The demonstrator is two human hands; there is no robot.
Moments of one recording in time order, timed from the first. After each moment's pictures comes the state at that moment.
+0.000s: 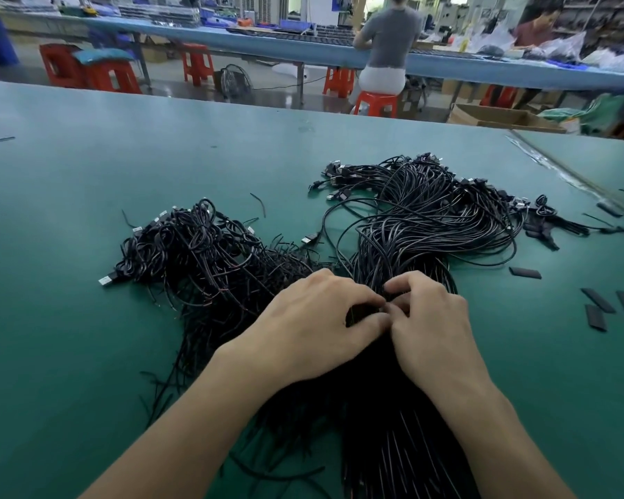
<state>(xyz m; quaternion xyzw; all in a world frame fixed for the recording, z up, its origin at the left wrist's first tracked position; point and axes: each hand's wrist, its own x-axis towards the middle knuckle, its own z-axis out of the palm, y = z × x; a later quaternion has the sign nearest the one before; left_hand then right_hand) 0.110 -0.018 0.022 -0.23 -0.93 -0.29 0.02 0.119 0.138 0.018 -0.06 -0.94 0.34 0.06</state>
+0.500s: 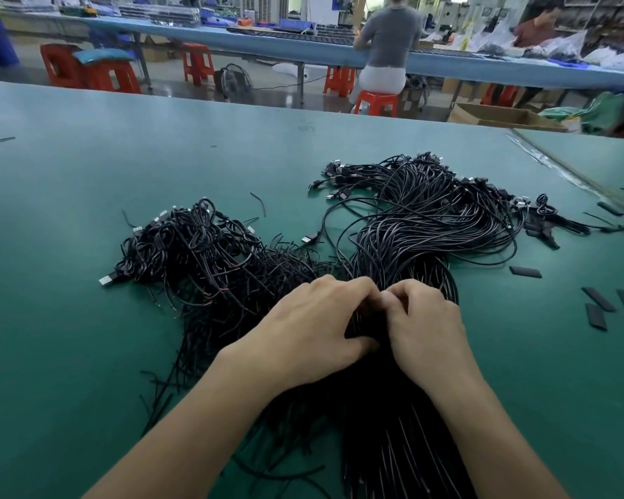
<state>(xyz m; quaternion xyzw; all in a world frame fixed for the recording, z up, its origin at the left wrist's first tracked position) 0.108 -0.017 0.016 -0.24 -0.93 -0.27 -0.01 0.114 0.137 0.008 -0.07 -0.93 0.35 0.06</state>
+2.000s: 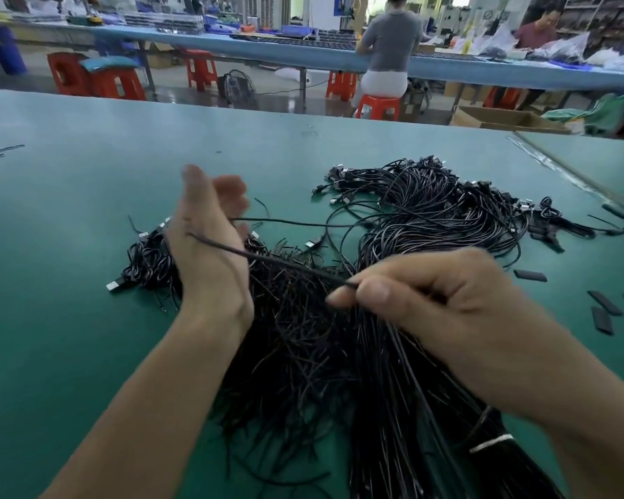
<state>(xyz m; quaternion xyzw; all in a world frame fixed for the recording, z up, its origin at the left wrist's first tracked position) 0.088 -0.056 0.059 0.12 -0.51 -0.79 0.31 0.147 0.140 0.093 0.32 -0.82 0.47 0.02</state>
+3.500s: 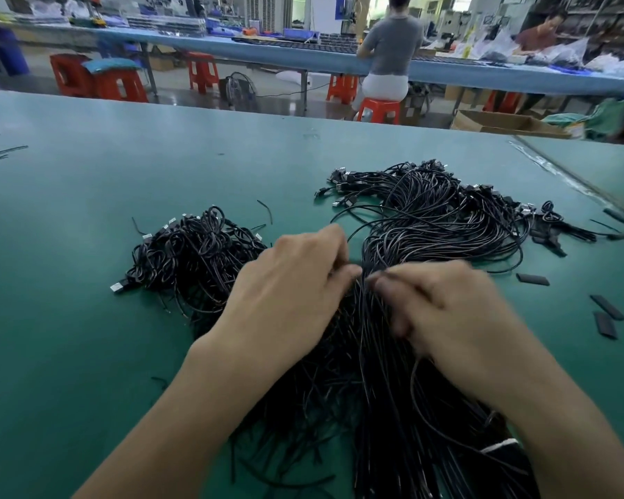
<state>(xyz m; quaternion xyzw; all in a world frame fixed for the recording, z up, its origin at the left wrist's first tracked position) 0.121 -0.039 0.065 -0.13 -0.94 -0.27 0.17 0.135 0.136 0.071 0.12 -0.91 0.39 0.04</state>
